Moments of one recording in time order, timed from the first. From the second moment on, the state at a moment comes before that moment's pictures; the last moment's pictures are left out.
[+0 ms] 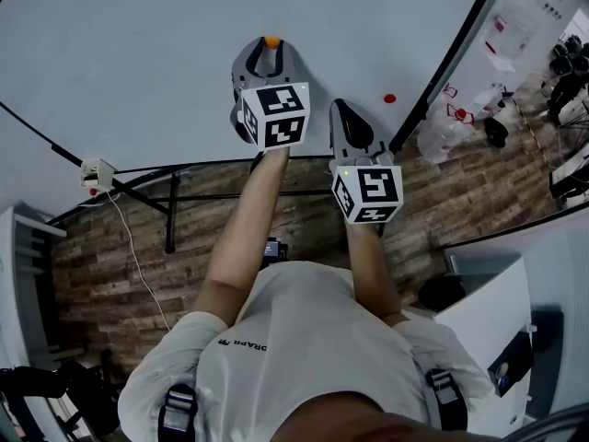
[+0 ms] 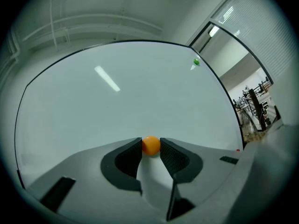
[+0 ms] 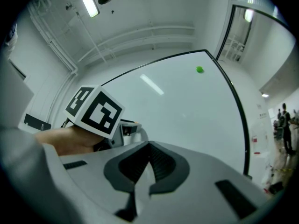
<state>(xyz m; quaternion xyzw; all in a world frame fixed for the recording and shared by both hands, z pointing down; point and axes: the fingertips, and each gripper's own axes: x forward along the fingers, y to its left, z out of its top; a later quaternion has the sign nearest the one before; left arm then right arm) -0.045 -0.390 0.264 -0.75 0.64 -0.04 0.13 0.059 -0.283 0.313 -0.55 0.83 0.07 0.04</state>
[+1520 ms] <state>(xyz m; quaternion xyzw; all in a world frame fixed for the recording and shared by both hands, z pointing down) -0.048 -0.368 0.258 -0.74 0.65 -0.03 0.15 0.062 -0.279 0.315 -0.55 0.83 0.07 0.04</state>
